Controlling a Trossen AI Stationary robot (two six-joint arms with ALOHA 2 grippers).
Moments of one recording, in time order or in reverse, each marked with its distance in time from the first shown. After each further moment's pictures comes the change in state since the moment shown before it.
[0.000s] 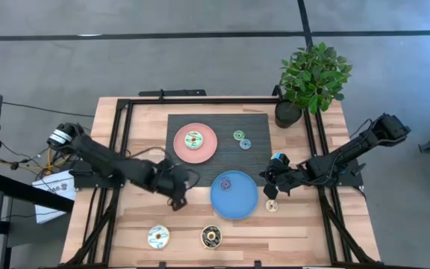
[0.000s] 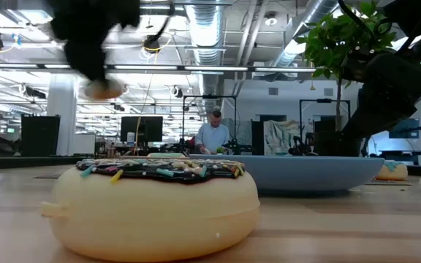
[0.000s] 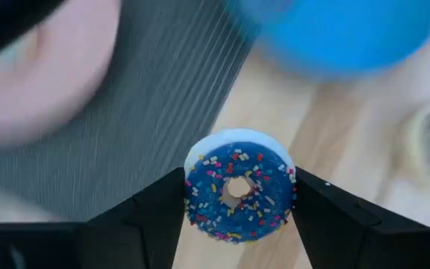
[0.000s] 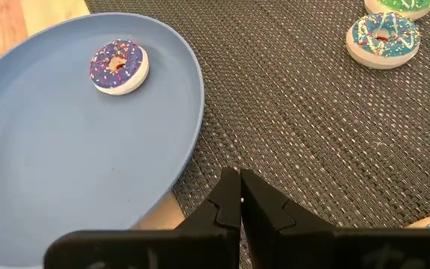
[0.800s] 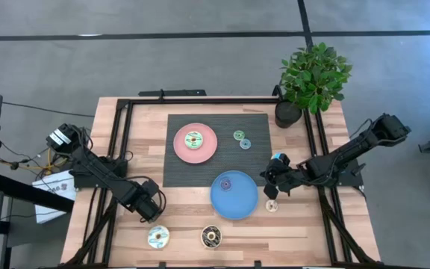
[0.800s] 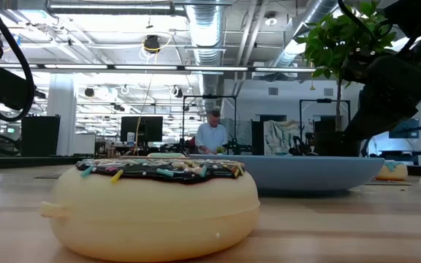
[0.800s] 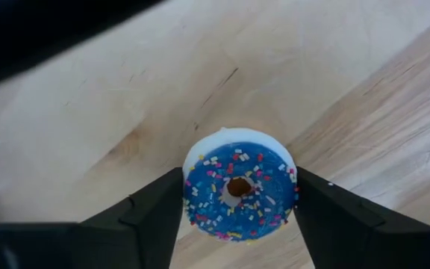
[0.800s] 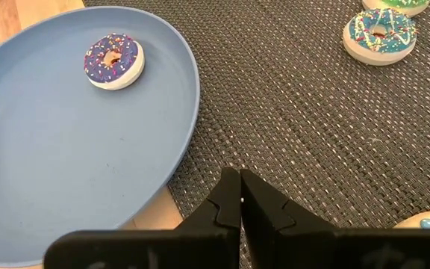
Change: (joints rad) left arm -0.297 0.002 -0.371 -0.057 0.291 -0.782; right arm 0.000 0.000 0.000 -0.016 0.000 0.000
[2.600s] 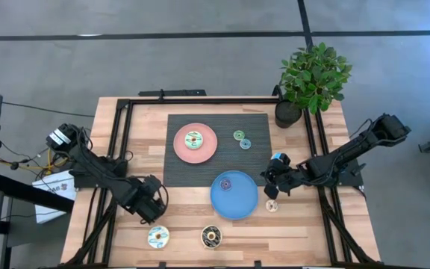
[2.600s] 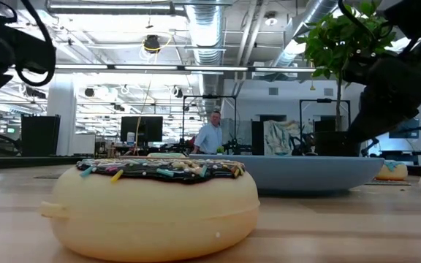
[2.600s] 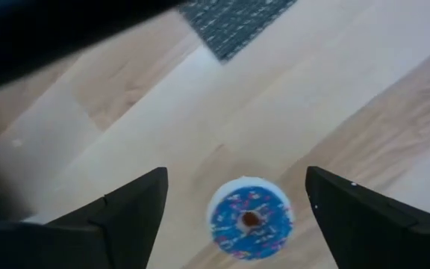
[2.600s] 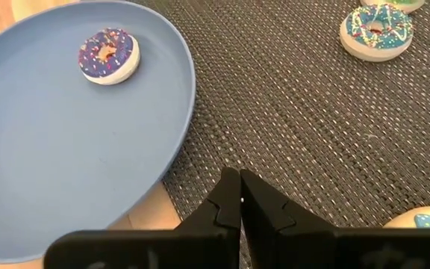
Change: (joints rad) left arm 0.000 -0.002 0.146 -0.185 -0.212 -0.020; right arm 0.000 0.000 0.000 -0.014 0.000 0.001
